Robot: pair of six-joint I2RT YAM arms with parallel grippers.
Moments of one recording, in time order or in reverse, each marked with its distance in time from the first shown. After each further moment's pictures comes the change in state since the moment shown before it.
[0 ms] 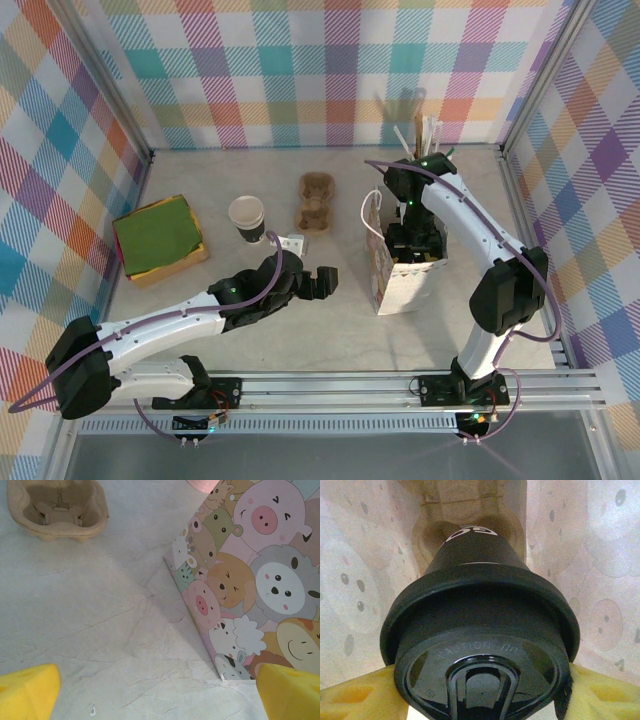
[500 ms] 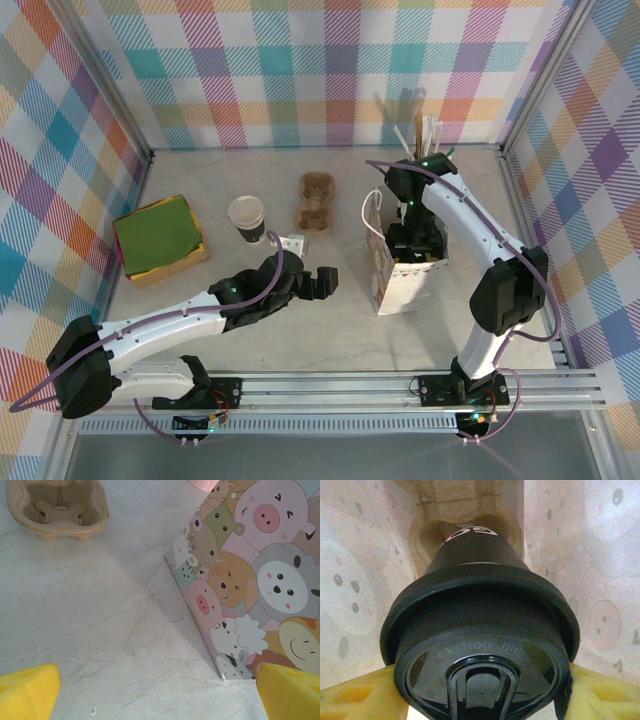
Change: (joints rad) left arm 0.000 0.005 0.000 0.000 0.000 0.000; right arm -0.006 0.000 -0.008 0.000 0.000 0.000
